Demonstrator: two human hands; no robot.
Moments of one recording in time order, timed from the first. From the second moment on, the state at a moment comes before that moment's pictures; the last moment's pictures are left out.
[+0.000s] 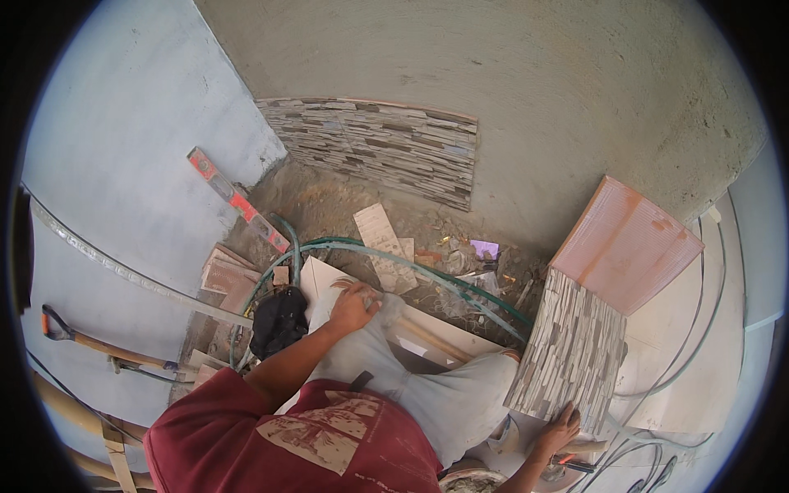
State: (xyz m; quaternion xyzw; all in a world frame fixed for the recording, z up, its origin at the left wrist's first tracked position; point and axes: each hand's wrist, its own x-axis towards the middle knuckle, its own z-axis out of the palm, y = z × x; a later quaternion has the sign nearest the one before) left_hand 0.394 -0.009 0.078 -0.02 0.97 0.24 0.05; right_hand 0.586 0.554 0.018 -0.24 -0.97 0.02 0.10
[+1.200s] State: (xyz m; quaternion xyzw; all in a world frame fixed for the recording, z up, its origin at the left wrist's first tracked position) left_hand 0.380 -0.019 0.053 0.05 0.89 0.45 -0.03; right_hand 0.650 0.480 0.076 -0.33 -0.35 0.82 0.32
